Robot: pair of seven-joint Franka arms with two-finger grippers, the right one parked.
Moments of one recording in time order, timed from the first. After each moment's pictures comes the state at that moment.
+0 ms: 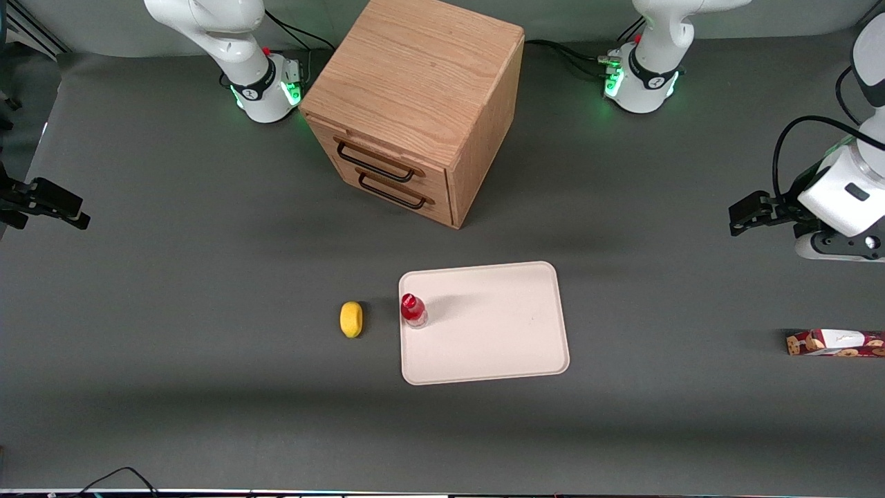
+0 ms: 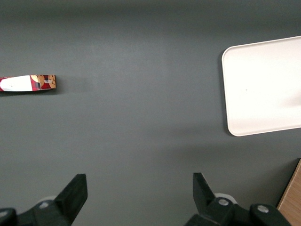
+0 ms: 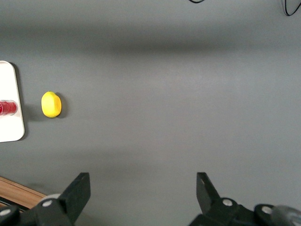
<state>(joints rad) 0.06 0.09 -0.15 -1.57 0.02 1.66 -0.03</state>
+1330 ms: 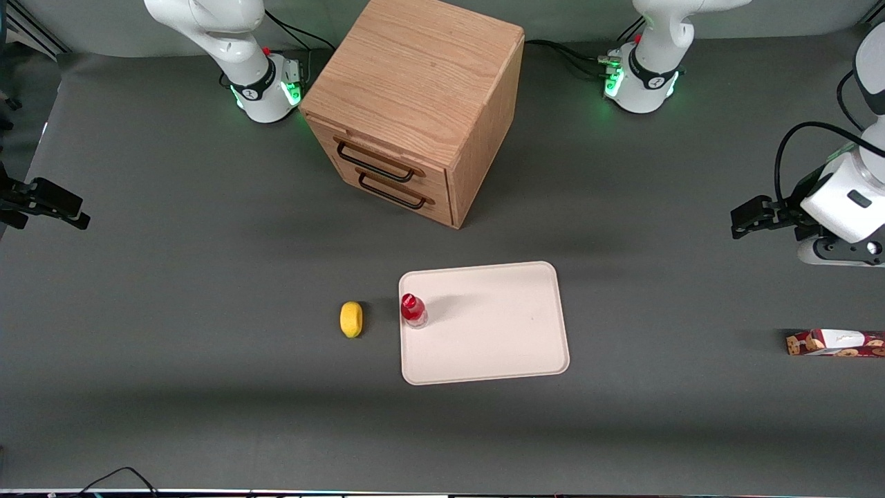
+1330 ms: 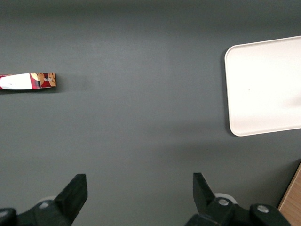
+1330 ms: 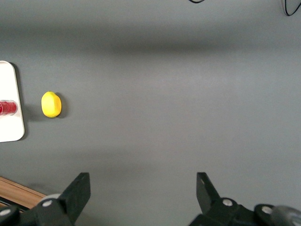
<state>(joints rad) 0.06 0.11 -0.14 -1.56 0.02 1.66 -0.02</state>
